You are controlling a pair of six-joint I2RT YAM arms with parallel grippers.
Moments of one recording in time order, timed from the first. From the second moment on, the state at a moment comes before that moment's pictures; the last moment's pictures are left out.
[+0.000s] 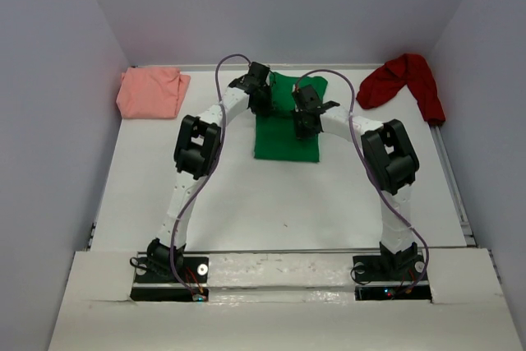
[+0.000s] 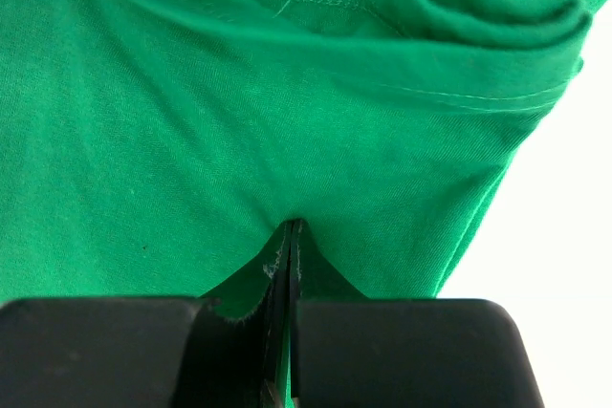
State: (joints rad) left arm -0.46 2.48 2.15 -0.58 0.06 -0.45; right arm 0.49 2.12 1.55 -0.44 0.13 0.25
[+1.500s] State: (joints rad) left arm -0.43 2.11 1.80 -0.42 0.05 -0.49; right arm 0.52 2.08 1.72 -0.70 0.26 0.24
